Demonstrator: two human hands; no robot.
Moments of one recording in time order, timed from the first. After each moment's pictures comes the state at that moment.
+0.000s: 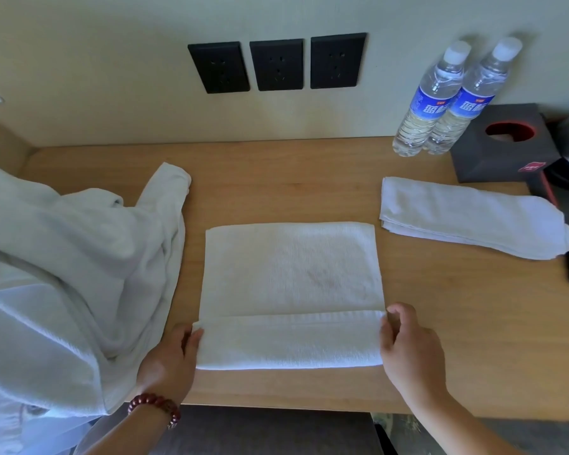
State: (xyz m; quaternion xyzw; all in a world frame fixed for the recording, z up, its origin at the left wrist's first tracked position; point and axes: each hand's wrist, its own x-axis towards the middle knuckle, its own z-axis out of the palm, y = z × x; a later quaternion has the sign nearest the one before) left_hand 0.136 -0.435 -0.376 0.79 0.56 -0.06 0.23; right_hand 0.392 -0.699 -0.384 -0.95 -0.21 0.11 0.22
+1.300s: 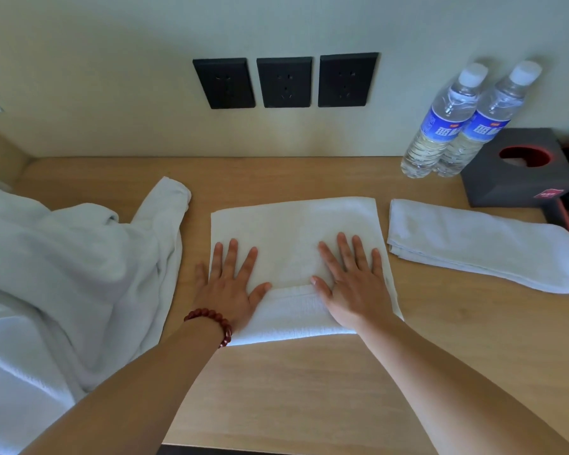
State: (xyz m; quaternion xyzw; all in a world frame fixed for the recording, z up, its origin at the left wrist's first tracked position) left_hand 0.282 -0.378 -0.405 0.92 0.35 -0.19 0.06; right_hand 0.465 -0.559 -0.417 -0.89 -0.43 0.15 0.01
